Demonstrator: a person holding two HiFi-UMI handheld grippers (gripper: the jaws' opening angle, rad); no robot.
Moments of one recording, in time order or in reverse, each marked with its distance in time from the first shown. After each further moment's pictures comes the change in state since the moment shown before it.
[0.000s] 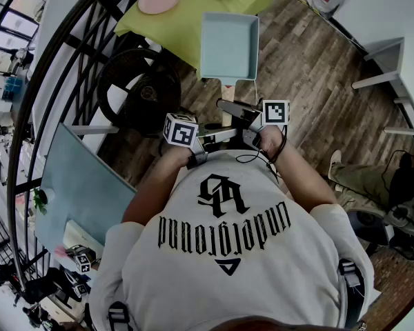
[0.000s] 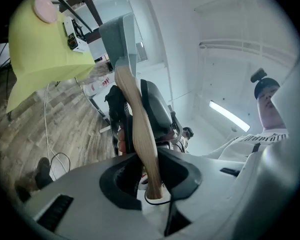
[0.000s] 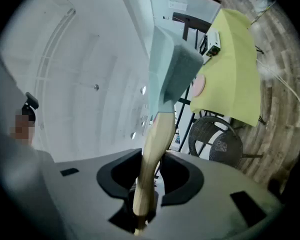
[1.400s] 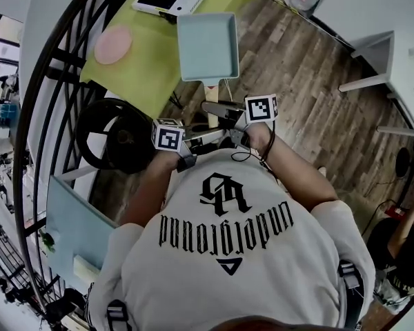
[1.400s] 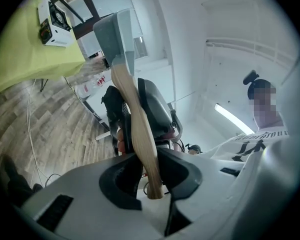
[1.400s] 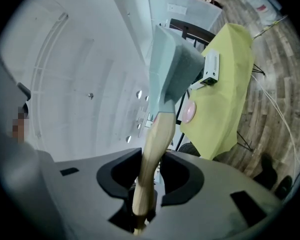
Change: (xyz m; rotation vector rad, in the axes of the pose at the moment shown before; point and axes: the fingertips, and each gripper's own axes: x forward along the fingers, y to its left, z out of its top) left arm 0.189 0.084 0.226 0.006 0.047 -0.028; right arm -0.104 -0.081 0.278 -0.016 -0.004 -0.022
